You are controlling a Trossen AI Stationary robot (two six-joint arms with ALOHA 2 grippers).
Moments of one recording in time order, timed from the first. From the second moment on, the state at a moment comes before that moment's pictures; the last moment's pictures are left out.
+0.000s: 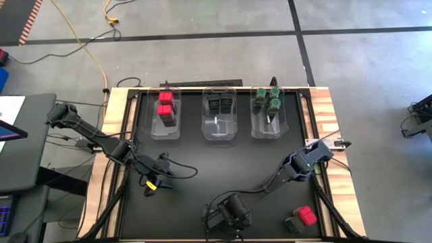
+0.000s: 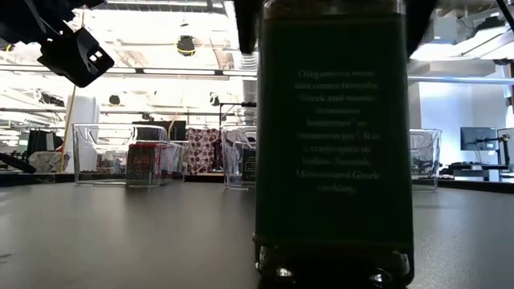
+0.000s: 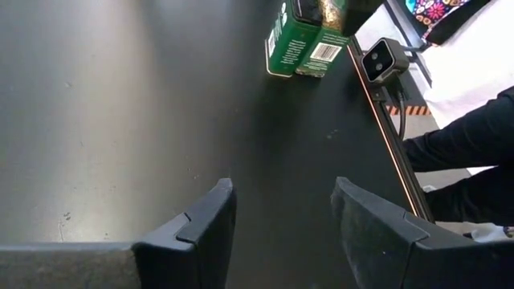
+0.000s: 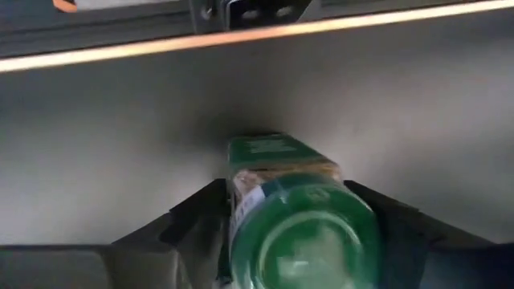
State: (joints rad) left arm -0.49 0.95 0.58 -0.23 -0.06 -0.42; right arm 0.55 2.41 2.31 -1.19 -0.06 -0.89
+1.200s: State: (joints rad) left arm -0.49 0.95 0.58 -0.23 -0.06 -0.41; right arm 0.54 2.04 2.32 -1.57 0.34 0.16
